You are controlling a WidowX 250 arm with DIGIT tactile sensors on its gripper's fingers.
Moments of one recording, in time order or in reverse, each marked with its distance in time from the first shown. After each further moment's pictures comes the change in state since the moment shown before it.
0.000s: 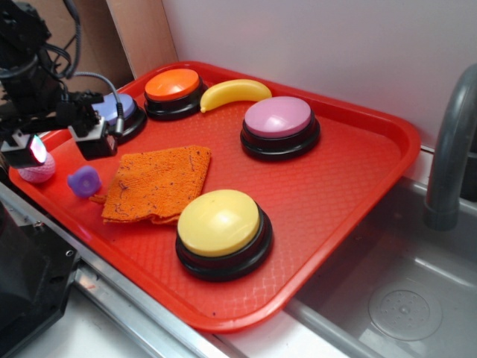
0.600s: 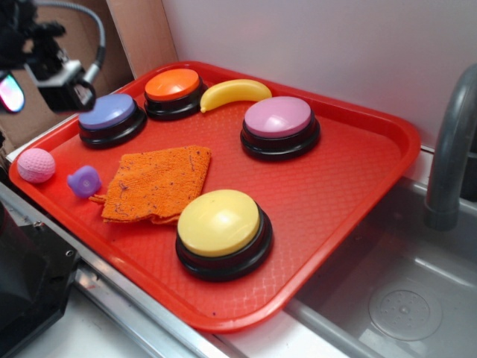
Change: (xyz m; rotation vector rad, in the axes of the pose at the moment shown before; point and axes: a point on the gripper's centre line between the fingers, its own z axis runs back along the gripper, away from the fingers) arm -0.030 -0.016 0.077 -0.106 0.032 -0.238
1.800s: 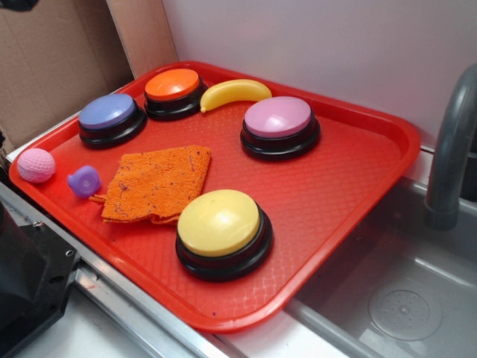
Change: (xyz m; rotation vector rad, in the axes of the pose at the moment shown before) arm -0.017 -0.038 0.116 -0.046 0.051 -0.573
